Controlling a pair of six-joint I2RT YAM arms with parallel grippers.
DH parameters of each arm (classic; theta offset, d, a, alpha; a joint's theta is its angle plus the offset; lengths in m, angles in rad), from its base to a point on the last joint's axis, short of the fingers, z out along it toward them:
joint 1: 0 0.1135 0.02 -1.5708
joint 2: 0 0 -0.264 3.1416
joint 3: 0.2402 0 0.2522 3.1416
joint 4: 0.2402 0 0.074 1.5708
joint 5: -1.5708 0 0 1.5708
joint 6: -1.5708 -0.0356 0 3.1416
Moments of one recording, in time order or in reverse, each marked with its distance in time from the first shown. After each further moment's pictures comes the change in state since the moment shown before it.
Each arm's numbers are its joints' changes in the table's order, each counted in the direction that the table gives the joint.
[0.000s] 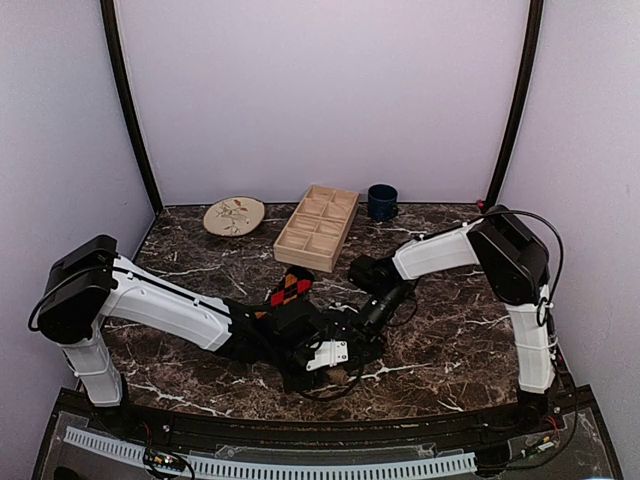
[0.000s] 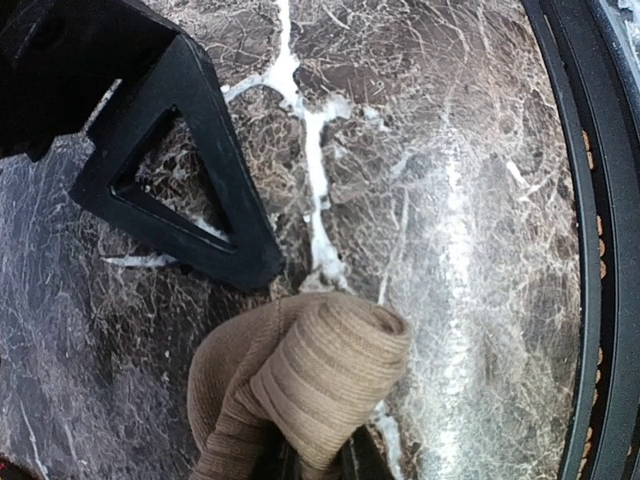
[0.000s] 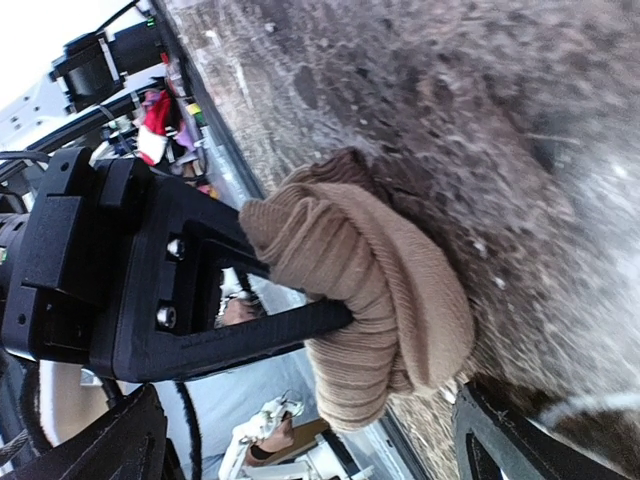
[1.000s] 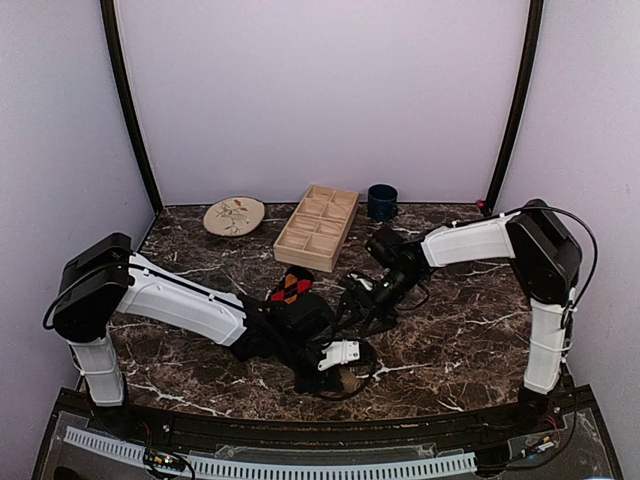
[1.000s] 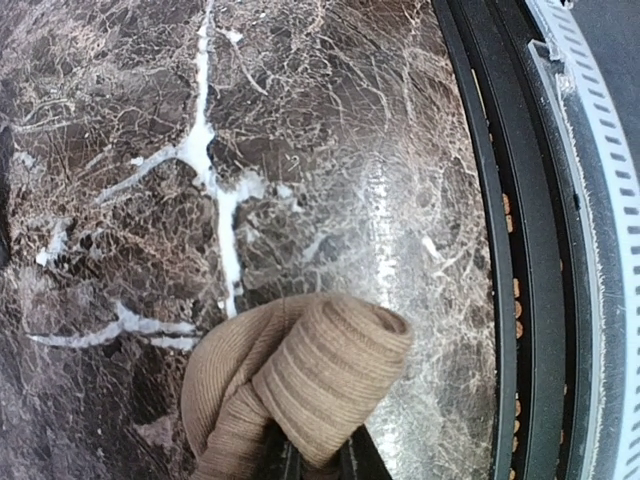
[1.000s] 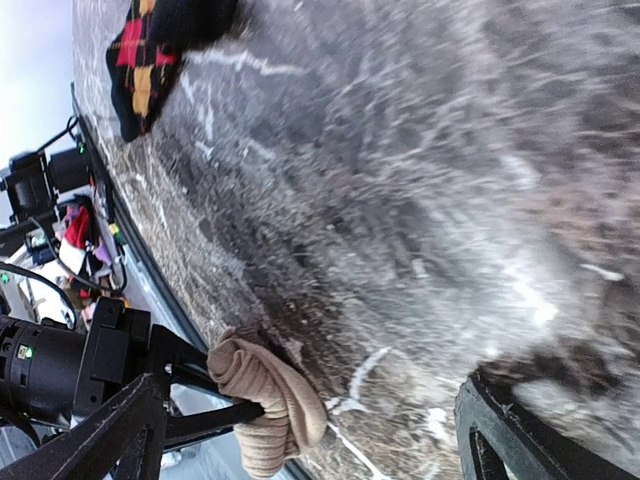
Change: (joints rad) left arm 0.018 0.061 0.092 0.032 -0.200 0.050; right arm -0.086 -0.180 -0.106 -0.241 -0.379 -0.150
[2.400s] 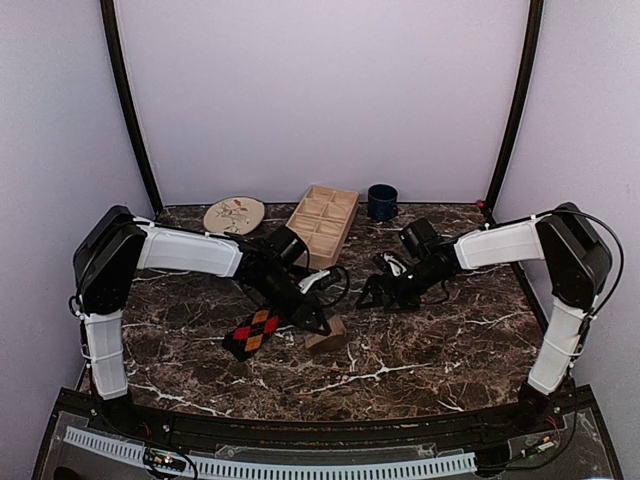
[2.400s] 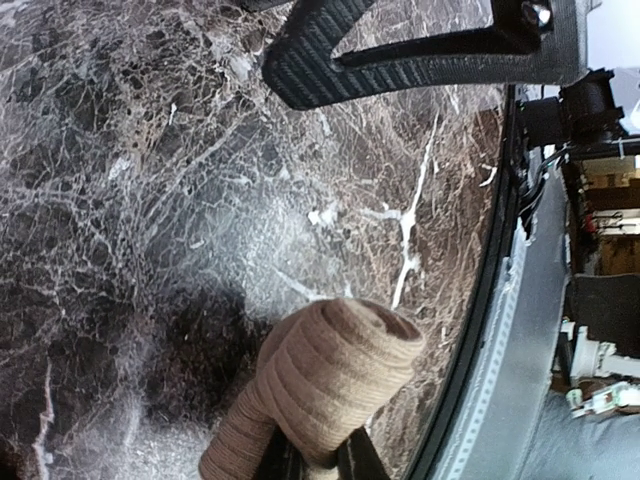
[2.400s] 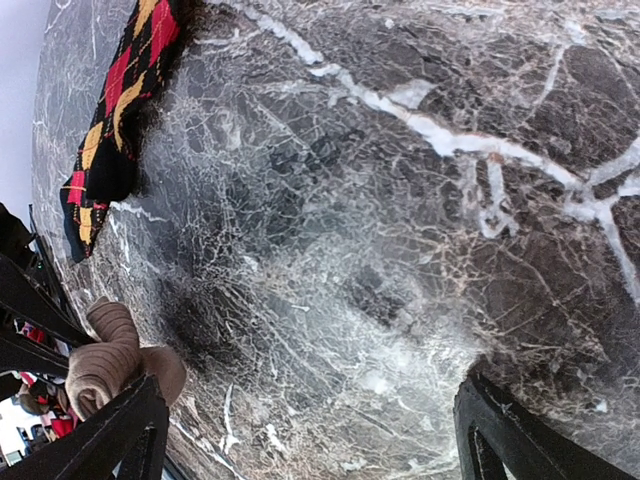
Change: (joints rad) left arm 0.375 0.102 0.264 0.264 -0.406 0.422; right arm -0.129 -0.165 -0.216 -0.266 -0.236 -0.065
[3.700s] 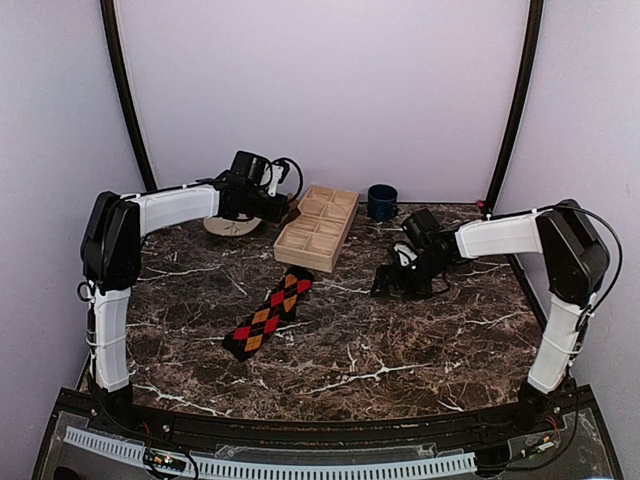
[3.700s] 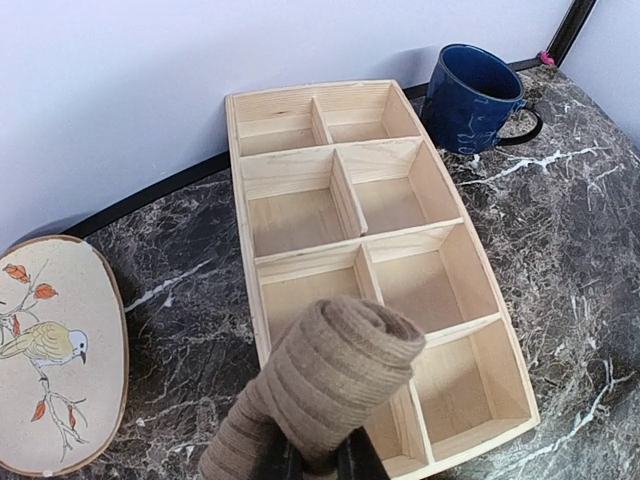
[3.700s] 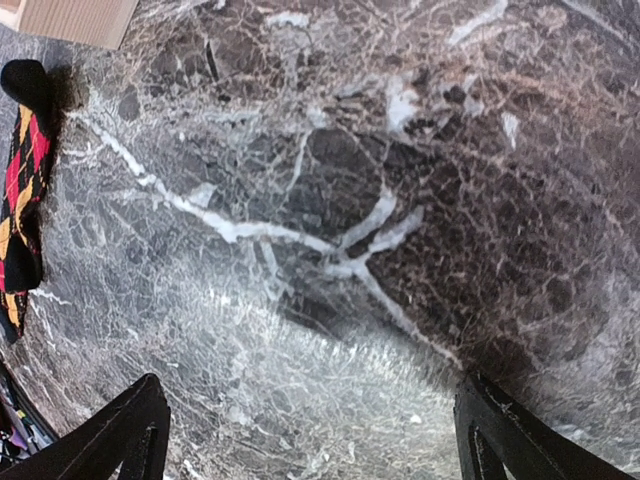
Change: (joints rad) left arm 0.307 0.133 0.444 -0.175 0.661 -0.113; right arm -0.043 0.014 0.082 0.089 -0.226 -0.010
